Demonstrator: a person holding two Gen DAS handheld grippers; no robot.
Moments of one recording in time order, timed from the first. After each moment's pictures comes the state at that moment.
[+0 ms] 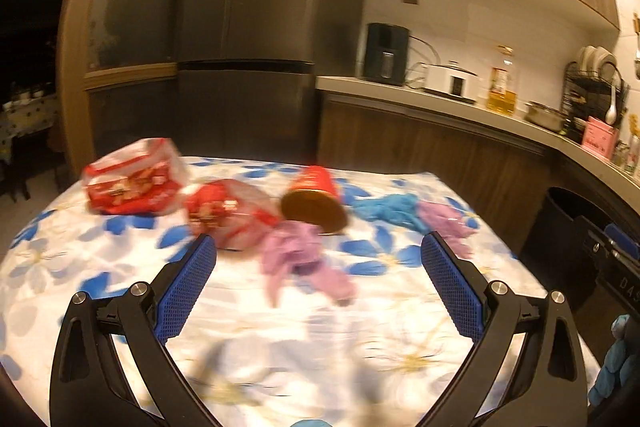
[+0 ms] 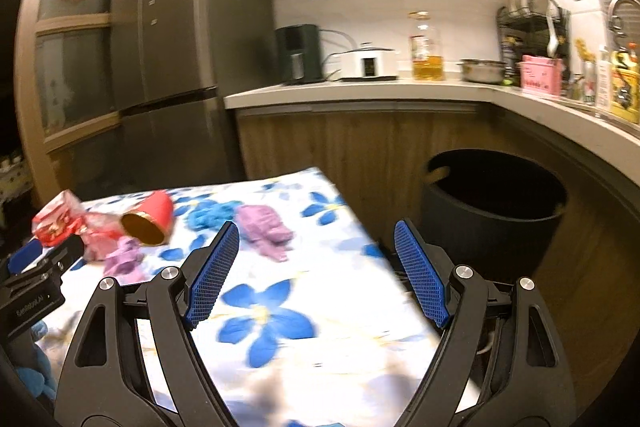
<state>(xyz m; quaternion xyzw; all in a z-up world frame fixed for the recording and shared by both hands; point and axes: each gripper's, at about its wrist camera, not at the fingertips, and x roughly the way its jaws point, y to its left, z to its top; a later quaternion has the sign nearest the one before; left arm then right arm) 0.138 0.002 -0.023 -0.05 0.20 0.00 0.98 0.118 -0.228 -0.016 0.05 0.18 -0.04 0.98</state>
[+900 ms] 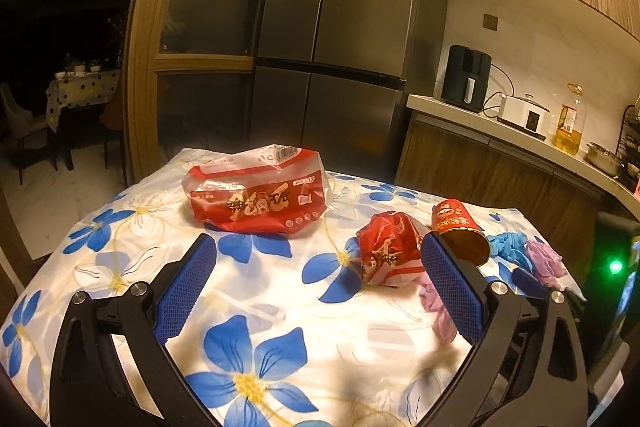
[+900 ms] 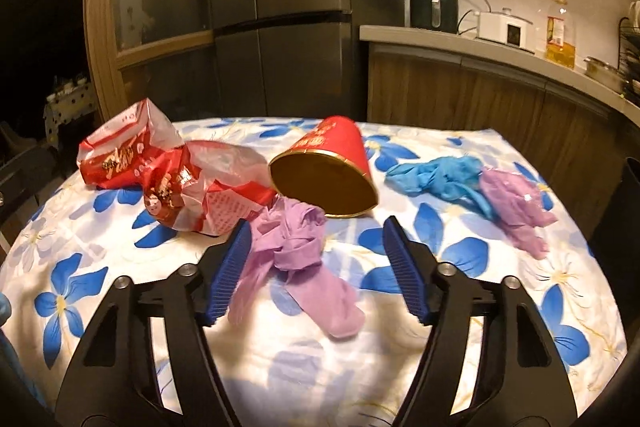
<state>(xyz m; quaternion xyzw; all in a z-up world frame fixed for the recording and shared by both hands) 0.156 0.125 -0.019 -0.09 0.19 0.09 0.97 0.229 -0.037 -0.072 -0.01 0.28 0.11 0.95</state>
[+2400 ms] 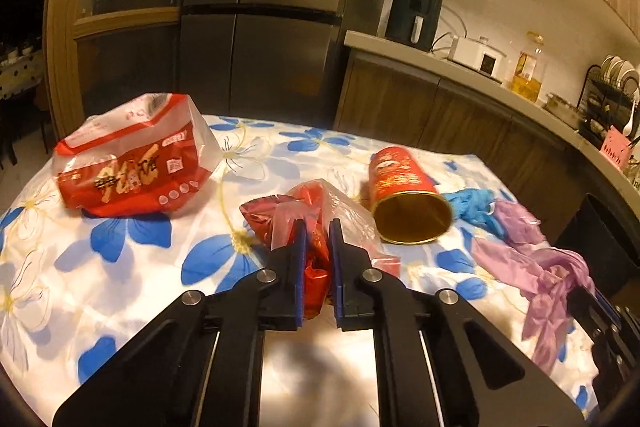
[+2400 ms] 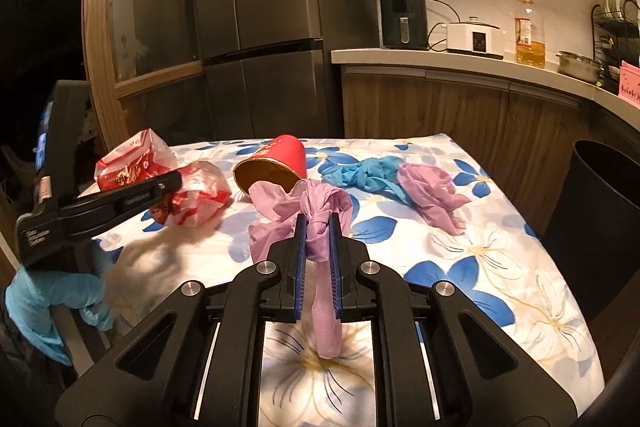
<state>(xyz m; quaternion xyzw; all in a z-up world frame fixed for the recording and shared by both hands) 0.224 0.081 -0.045 -0.08 0.28 -0.03 0.96 0.145 -0.118 -0.042 0.02 0.23 0.09 0.97</state>
